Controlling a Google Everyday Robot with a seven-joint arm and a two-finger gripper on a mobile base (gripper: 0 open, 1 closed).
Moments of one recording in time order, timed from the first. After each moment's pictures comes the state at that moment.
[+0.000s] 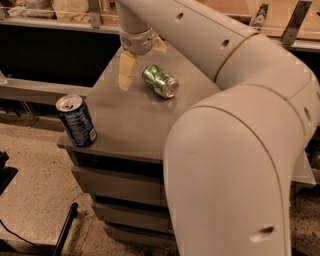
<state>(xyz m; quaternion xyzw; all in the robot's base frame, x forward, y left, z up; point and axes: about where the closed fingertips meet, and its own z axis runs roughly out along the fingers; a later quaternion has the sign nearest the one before) 0.699 0.028 0.887 -0.42 0.90 -0.08 0.11</state>
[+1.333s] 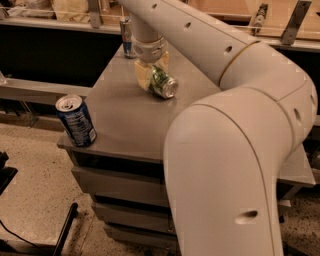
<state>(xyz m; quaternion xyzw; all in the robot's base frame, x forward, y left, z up) 0.713 0.001 0.851 -0.39 0.91 -0.06 0.09</state>
